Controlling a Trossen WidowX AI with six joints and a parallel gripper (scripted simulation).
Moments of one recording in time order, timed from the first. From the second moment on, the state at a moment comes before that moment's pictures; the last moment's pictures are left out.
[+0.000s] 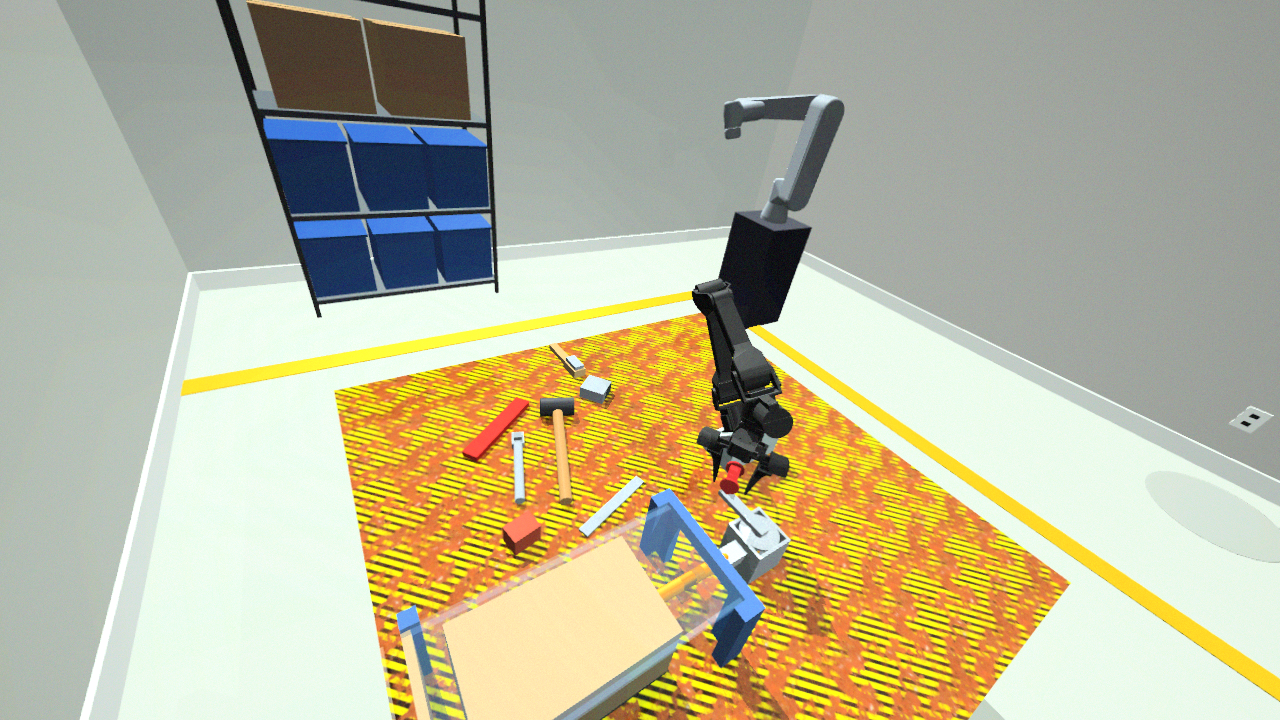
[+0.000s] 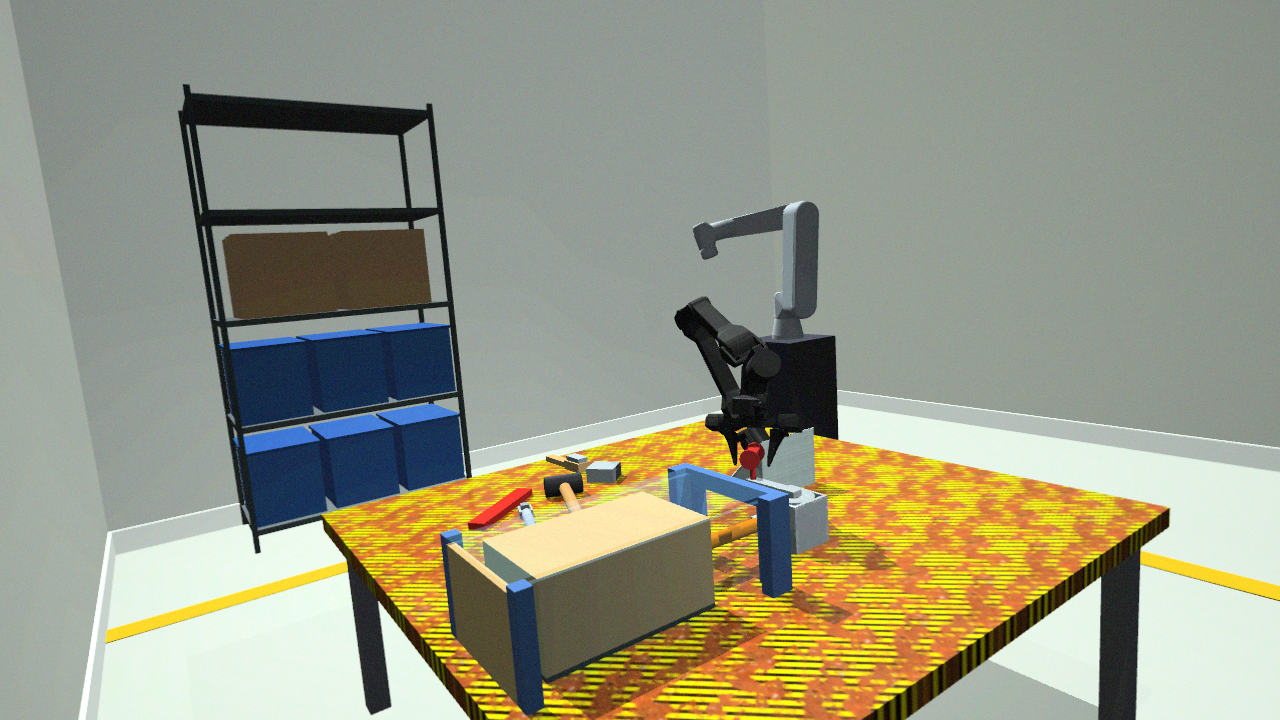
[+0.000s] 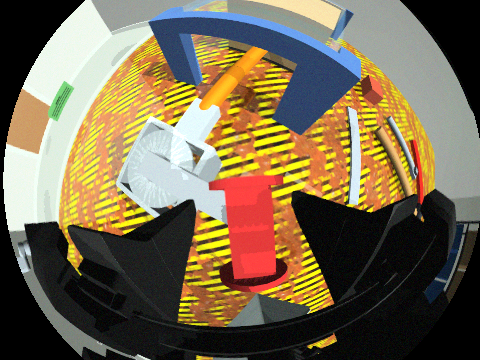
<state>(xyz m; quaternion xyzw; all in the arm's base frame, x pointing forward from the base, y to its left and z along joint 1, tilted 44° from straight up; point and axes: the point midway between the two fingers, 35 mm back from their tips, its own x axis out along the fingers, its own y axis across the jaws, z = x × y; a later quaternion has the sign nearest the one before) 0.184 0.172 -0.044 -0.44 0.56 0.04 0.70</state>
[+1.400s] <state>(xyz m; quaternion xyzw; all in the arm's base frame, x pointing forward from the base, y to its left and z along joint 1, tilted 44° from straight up) 0.193 0.171 -0.045 -0.44 0.56 0.05 0.70</state>
